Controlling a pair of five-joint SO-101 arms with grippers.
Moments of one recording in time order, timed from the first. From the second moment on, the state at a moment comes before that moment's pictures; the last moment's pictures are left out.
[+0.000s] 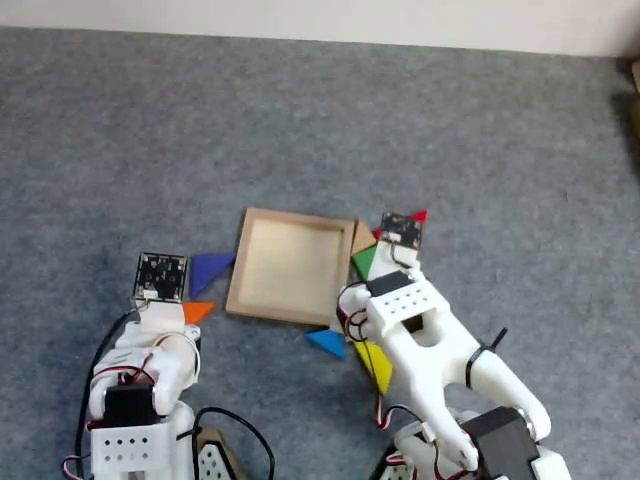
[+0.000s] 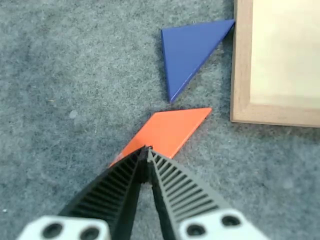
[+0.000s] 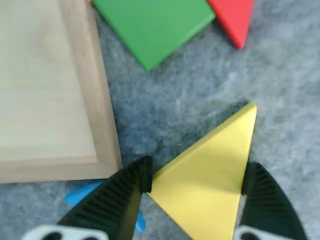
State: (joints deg) left arm -10.5 -101.8 96.0 70.6 -3.1; right arm -28.9 -16.7 55.6 49.9 -34.2
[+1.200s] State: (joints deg) left arm -10.5 -101.8 96.0 70.6 -3.1; right arm -32.8 -17.1 57.8 49.5 -33.8
